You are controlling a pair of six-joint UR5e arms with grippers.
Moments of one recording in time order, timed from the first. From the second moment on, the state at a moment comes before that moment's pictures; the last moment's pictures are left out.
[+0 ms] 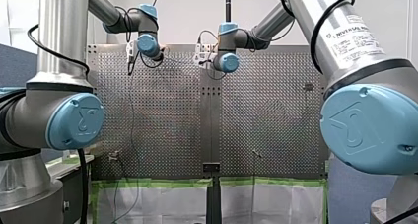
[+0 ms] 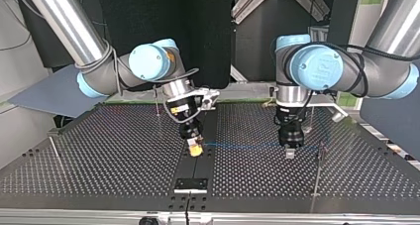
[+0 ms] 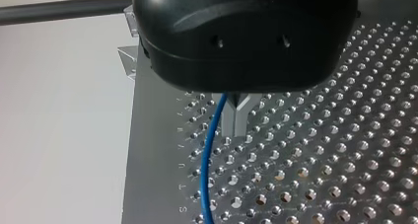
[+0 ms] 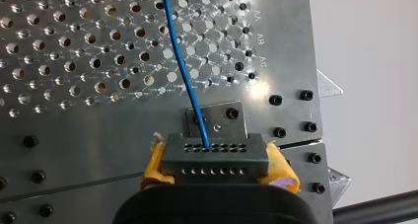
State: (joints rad) left arm -0.20 -1.63 -1.65 -2.91 -1.82 -1.45; right arm 2.28 -1.05 1.23 -0.39 1.55 1.68
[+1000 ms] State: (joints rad) left arm -0.26 -1.75 -1.65 -2.88 -1.80 -1.49; right arm 2.27 -1.04 1.32 -0.39 1.55 1.68
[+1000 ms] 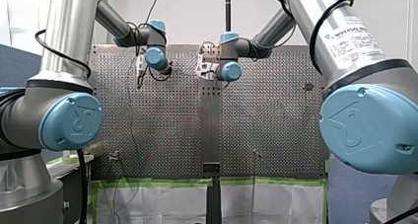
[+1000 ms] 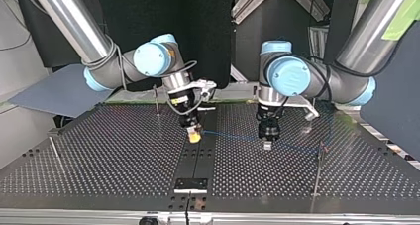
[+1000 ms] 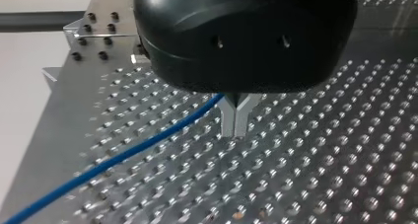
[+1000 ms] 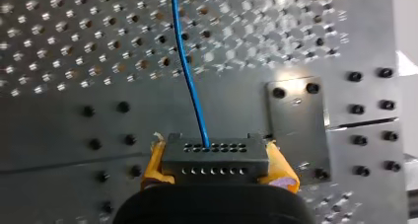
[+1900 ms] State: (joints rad) left arm -0.36 -1.90 -1.65 -2.85 -1.86 -1.51; right arm 2.26 -0.91 1.40 -0.40 1.57 1.66
